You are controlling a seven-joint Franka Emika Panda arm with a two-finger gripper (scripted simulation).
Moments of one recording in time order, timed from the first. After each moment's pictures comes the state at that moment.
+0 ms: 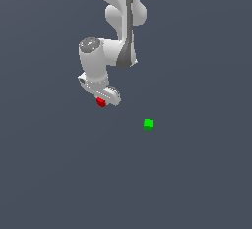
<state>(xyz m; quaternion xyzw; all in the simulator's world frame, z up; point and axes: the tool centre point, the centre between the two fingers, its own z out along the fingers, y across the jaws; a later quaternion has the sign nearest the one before) -0.101 -0.116 0.119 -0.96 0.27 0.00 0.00</state>
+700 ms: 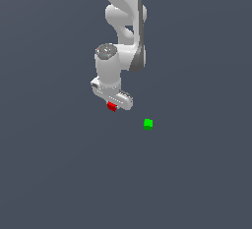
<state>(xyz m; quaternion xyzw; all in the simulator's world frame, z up) -0.085 -0.063 0.105 -0.96 0.27 0.00 0.00</state>
